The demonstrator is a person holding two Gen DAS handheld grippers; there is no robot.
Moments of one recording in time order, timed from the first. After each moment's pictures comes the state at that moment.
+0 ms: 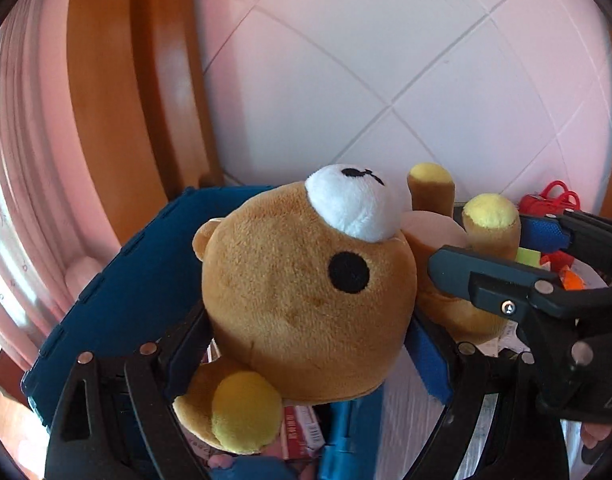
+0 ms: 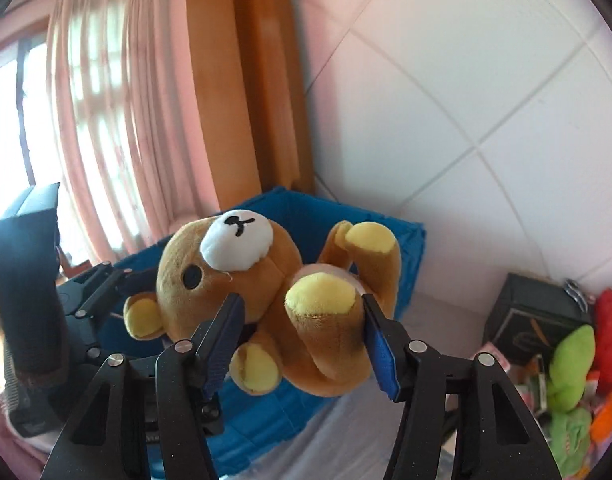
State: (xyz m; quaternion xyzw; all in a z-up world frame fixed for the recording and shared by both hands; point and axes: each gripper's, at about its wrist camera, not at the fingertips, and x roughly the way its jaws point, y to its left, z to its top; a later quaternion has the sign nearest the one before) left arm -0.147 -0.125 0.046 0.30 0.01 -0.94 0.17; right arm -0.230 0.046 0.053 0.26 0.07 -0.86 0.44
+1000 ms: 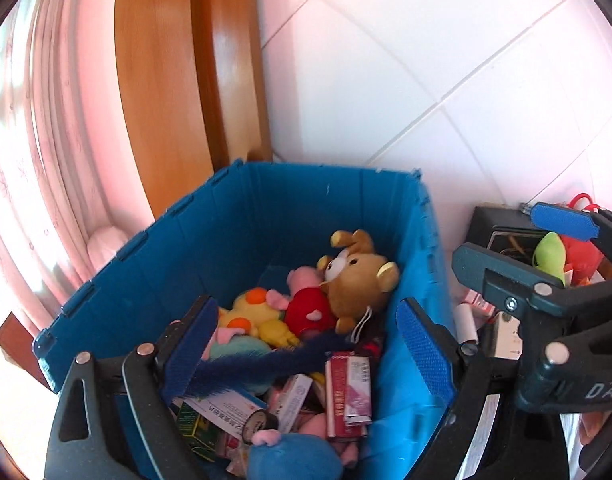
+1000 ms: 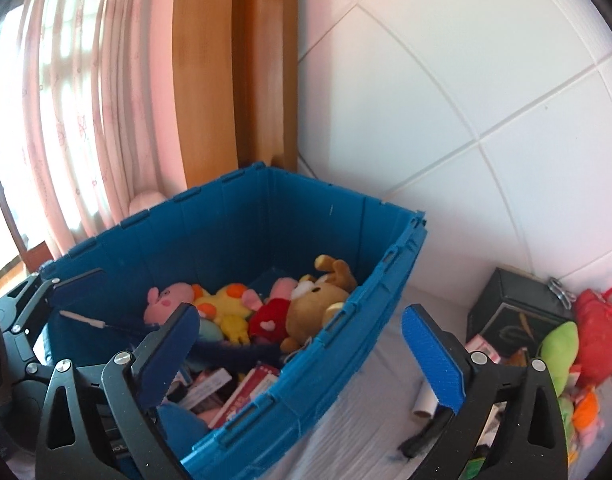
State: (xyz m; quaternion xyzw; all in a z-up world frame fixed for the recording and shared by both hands) left arm -0.099 -0.149 0.035 0.29 0.03 -0.93 0.22; right arm -0.200 -0.010 0.033 0.26 0.11 -0.89 0.37
